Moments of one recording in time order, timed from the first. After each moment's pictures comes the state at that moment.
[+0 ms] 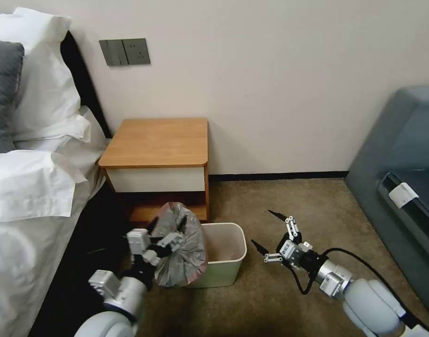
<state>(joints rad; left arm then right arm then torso) 1.72 -1.43 -0.49 -2.22 -0.44 0.24 0.05 -1.51 0.96 0.41 1.98 -0.26 0.30 -0.28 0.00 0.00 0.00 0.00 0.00</state>
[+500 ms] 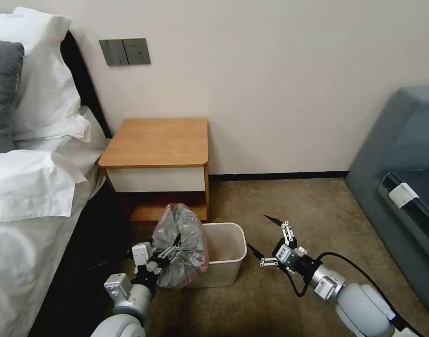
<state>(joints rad) 1.68 -1.47 -0.49 -2.14 -0.49 0.31 -0.07 -1.49 0.98 0.39 1.92 -0.25 0.32 -0.29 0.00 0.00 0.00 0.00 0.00</state>
